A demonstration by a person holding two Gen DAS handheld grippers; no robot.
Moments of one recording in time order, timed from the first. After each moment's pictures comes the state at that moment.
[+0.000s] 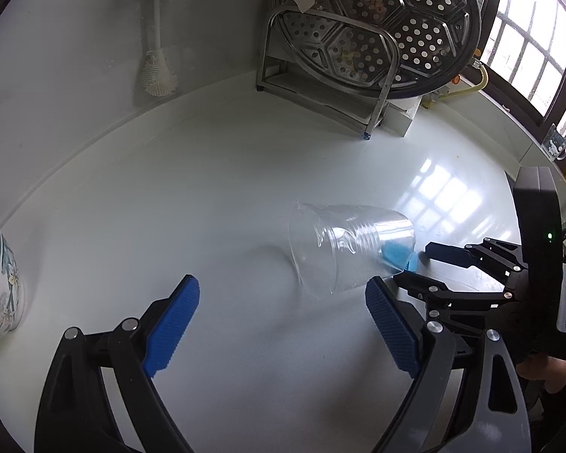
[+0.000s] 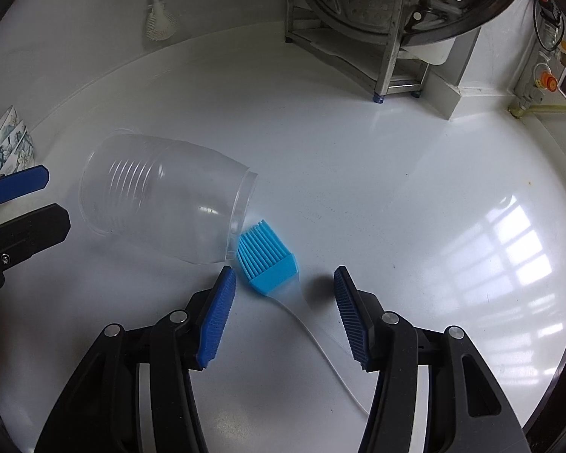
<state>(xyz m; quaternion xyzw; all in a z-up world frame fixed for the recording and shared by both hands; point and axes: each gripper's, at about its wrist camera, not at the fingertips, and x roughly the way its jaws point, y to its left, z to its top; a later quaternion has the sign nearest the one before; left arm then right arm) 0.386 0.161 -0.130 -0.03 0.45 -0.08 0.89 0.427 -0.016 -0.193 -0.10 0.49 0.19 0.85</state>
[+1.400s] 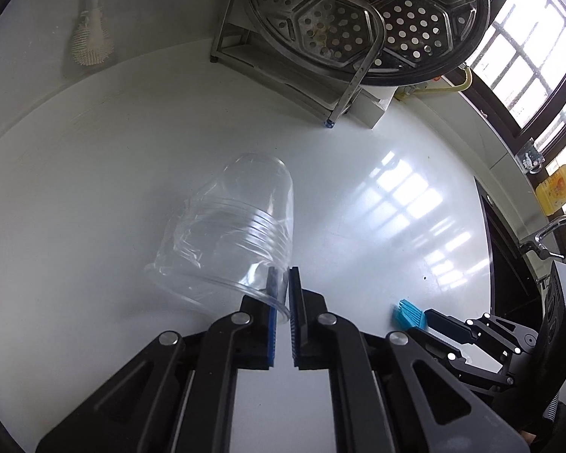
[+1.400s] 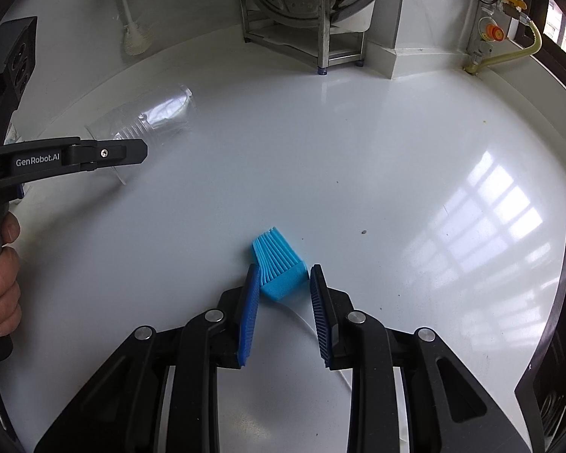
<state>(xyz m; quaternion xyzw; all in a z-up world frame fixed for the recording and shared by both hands) 0.434 0.133 -0.153 -0.10 0.48 -0.15 0.86 0.376 -0.065 -0.187 -0.04 0.49 0.13 0.86</state>
